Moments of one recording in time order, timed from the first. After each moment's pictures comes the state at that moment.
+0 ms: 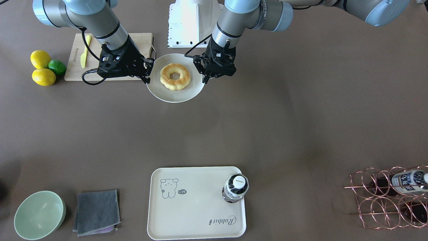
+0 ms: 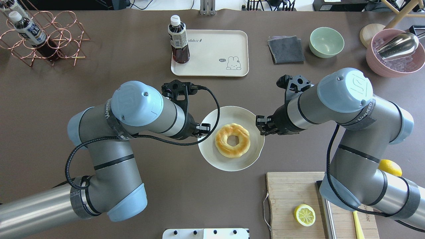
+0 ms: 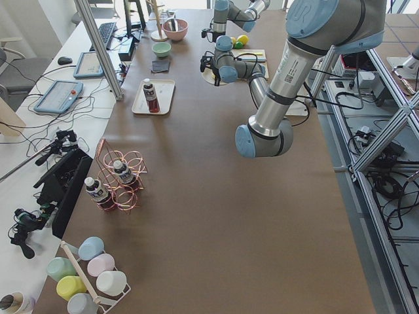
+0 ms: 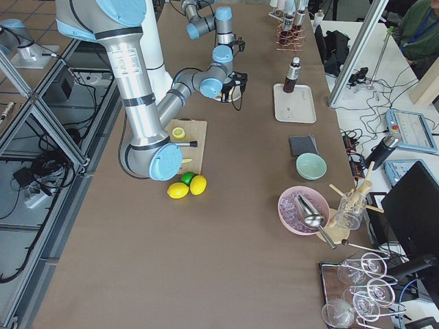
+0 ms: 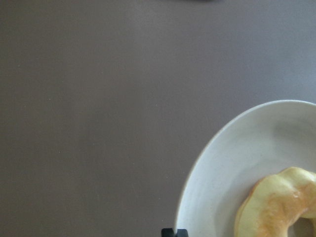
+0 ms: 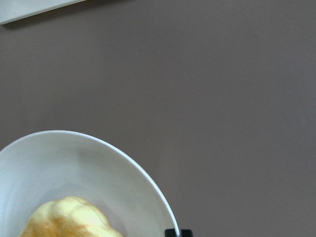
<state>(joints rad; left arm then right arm) -0.47 -2.22 -1.79 -1.79 -1.86 -1.24 0.59 -1.24 1.99 -1.36 2.00 1.36</state>
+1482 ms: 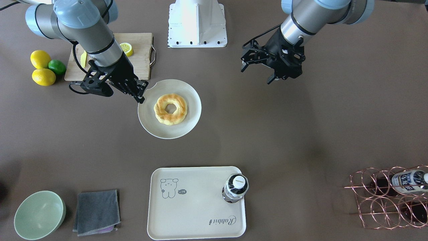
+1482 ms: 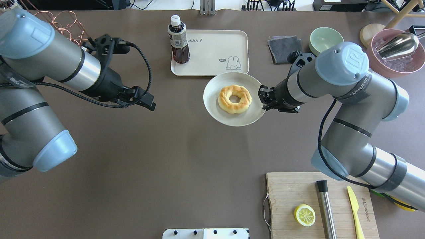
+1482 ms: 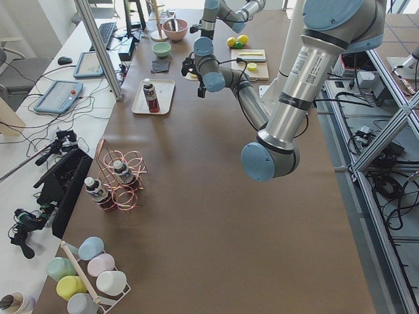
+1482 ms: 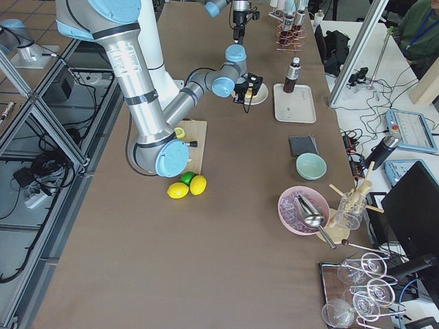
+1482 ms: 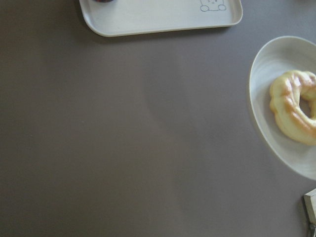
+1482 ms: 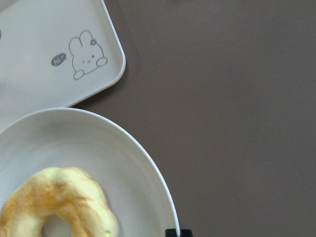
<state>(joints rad) -0.78 -2.00 -1.96 -1.80 -2.24 -0.93 0.69 -1.15 1.88 -1.36 1.98 1.57</state>
